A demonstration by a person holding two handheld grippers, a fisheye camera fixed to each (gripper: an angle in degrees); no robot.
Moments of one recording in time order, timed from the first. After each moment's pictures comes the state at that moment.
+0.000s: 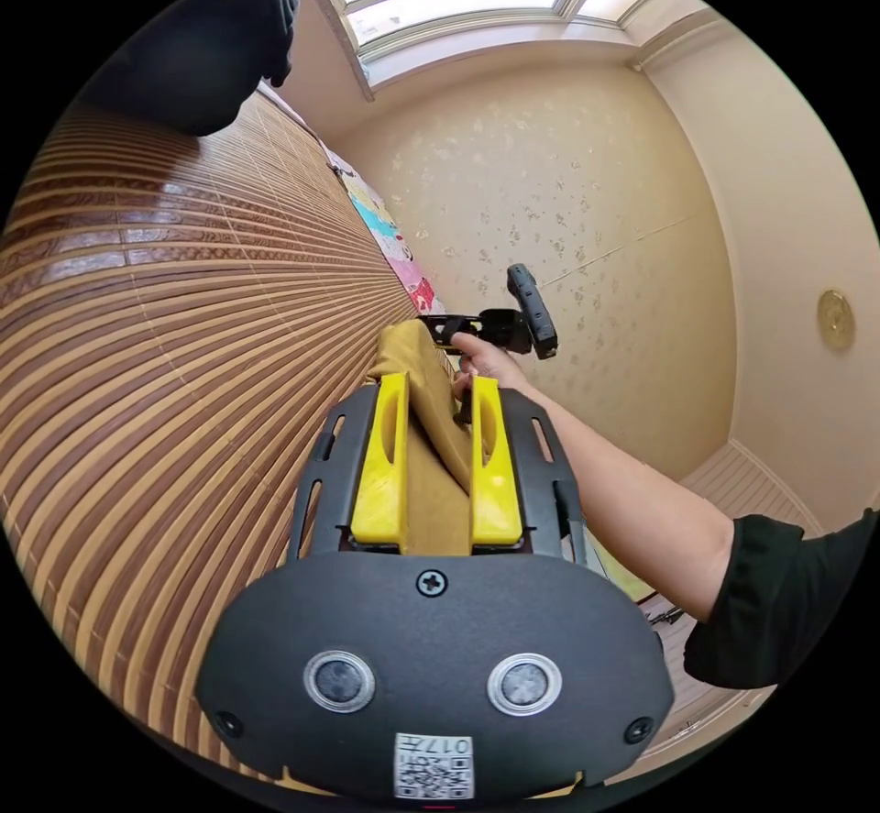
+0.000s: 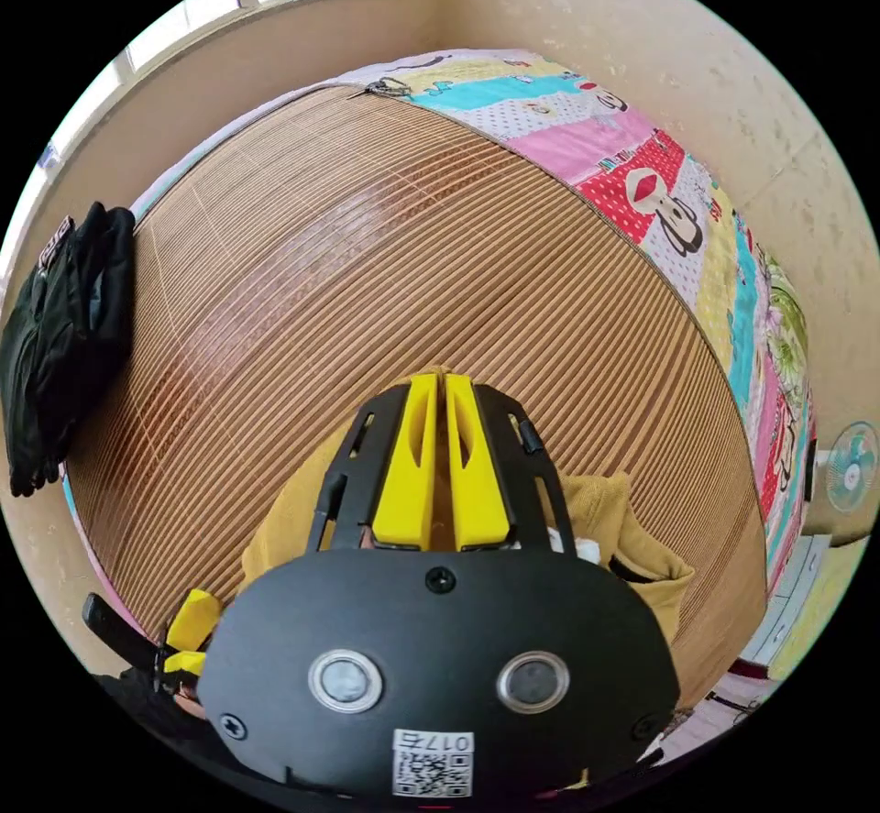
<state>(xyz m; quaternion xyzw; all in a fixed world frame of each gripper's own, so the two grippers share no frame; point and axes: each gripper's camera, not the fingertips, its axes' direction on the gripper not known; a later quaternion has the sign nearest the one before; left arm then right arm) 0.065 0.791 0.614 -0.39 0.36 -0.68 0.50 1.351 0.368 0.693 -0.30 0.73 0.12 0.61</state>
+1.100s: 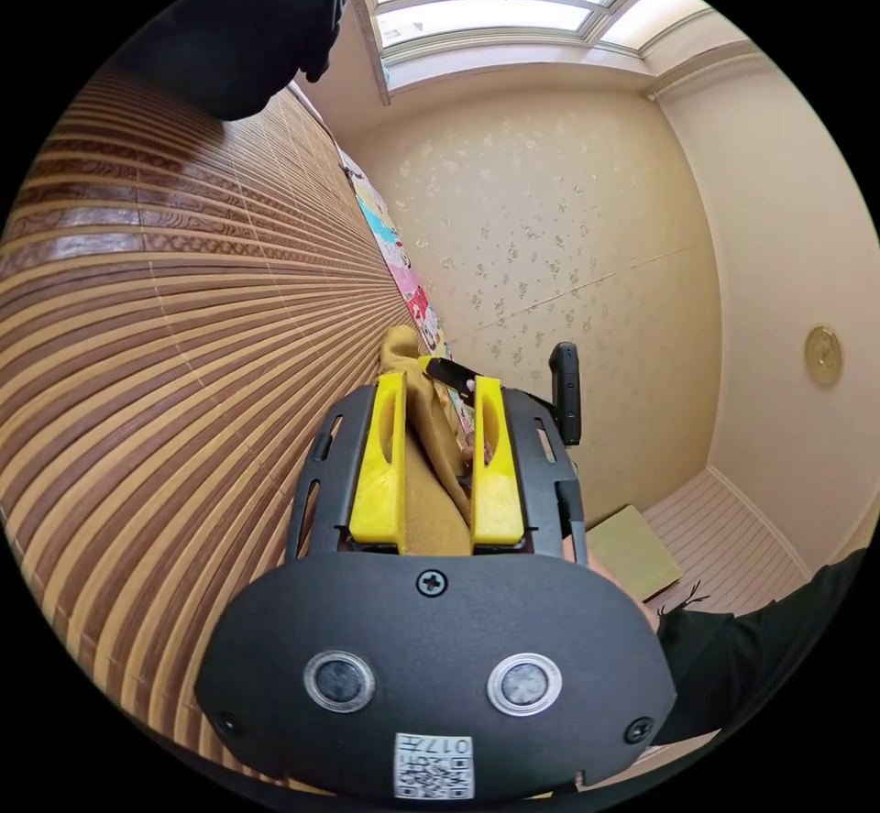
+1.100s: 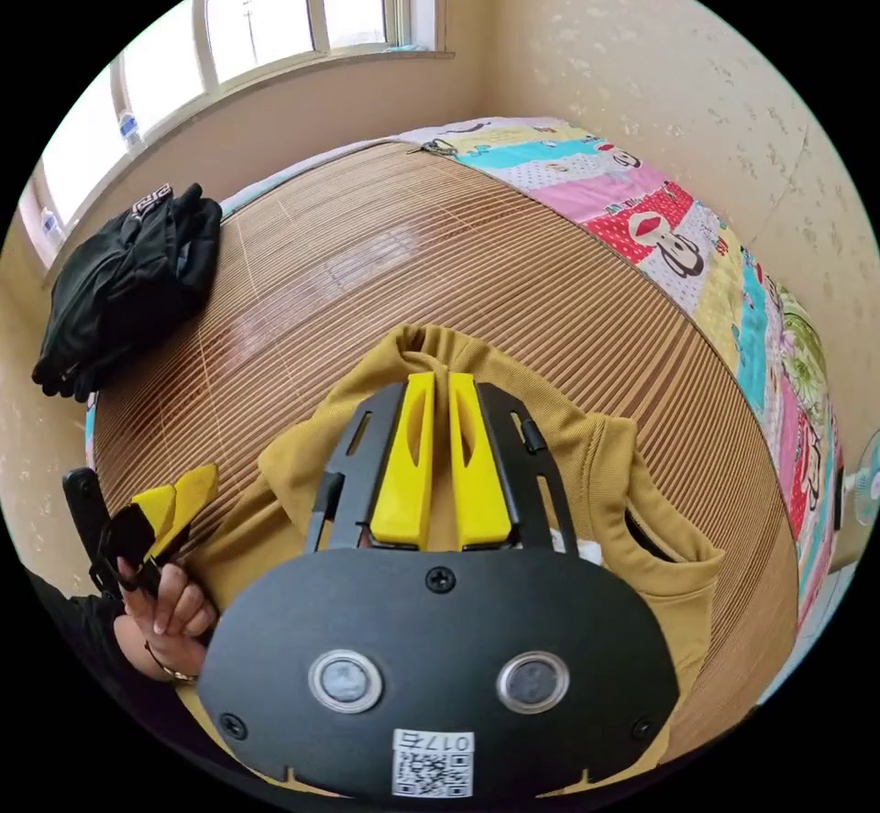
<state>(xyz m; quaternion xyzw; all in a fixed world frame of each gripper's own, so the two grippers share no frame) 0.022 0.831 0.646 -0.38 0.35 -0.72 0.46 1.146 0.413 0.731 -0.23 0.68 0.04 0.69</state>
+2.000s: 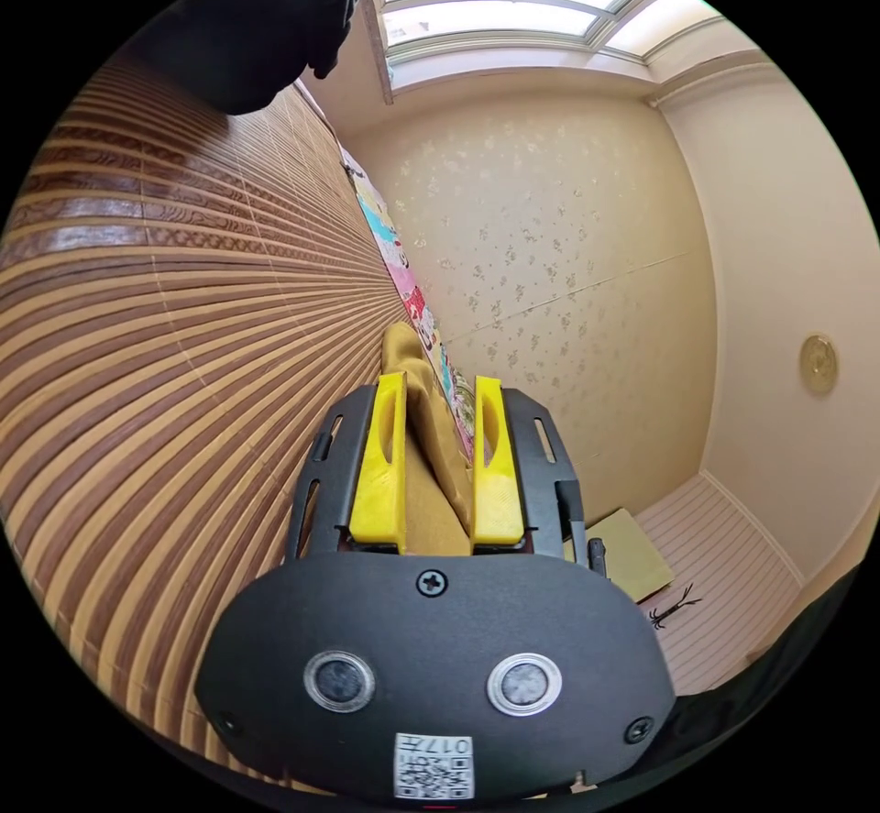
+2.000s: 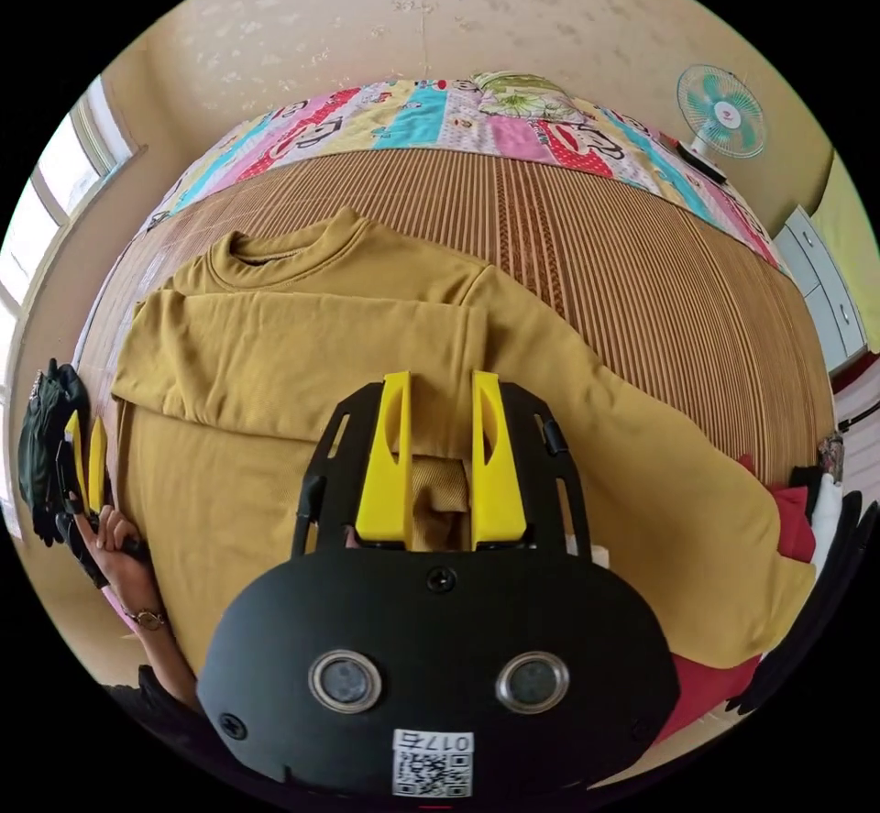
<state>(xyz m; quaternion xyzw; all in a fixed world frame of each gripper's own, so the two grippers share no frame) 0.030 0.842 0.667 -0.38 0.35 -0.72 0.46 0.910 0.442 0.559 -0.02 0.80 0.29 0.53</state>
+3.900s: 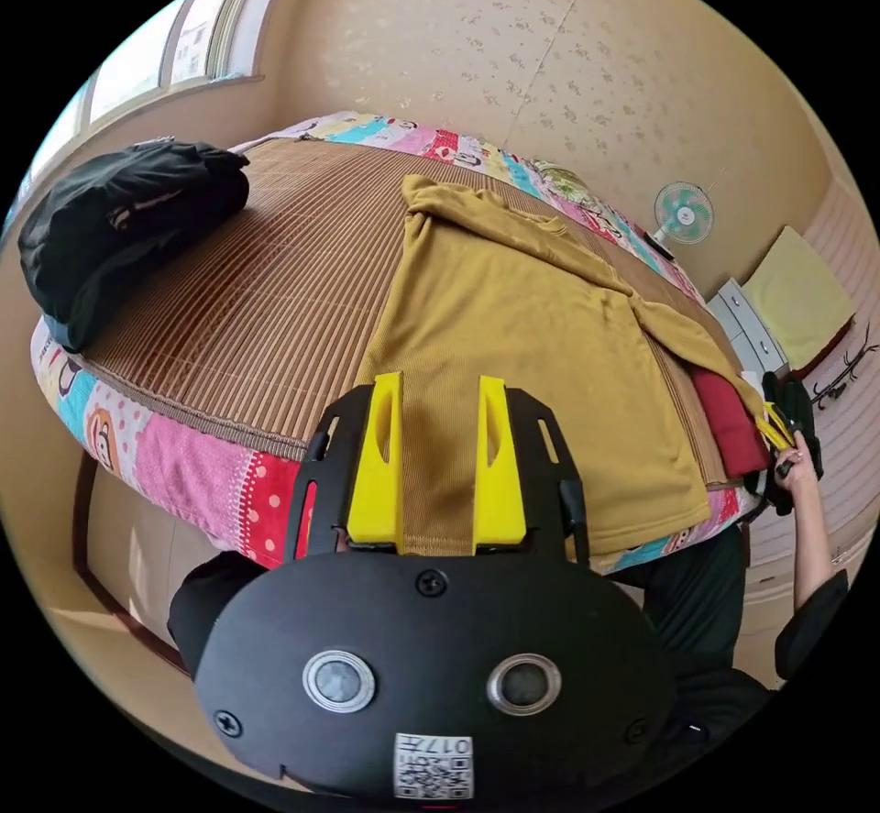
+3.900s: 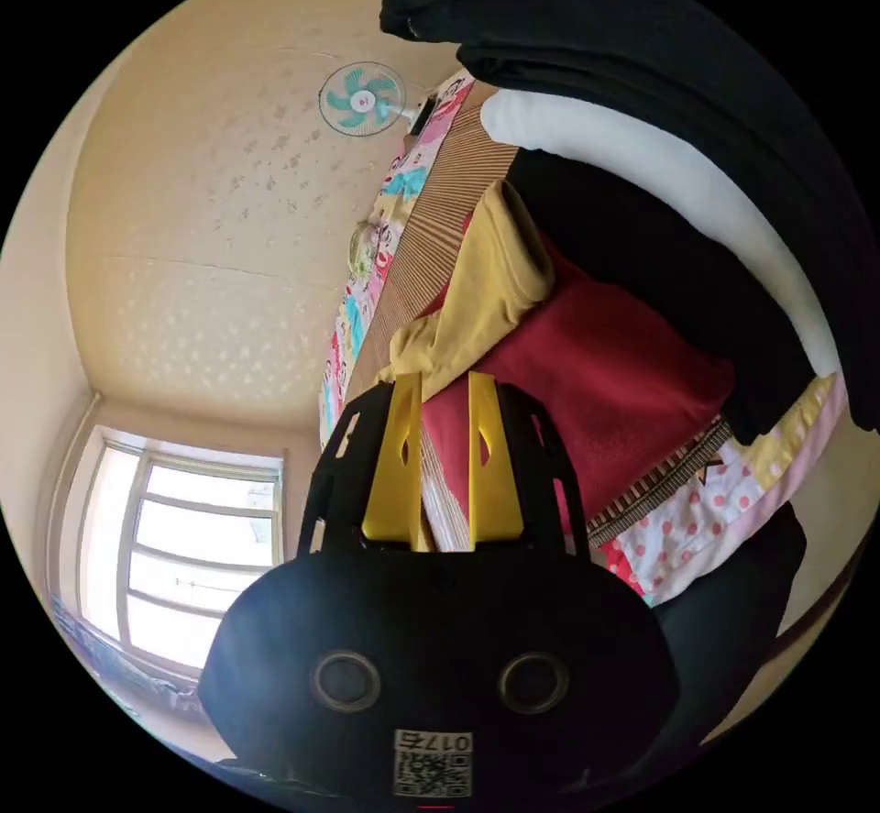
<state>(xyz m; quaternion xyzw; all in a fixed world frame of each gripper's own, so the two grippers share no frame) 0.074 0.653 0.497 -0.56 0.45 -0.26 0.64 0.281 0.496 0.371 0.50 0.53 0.34 0.59</state>
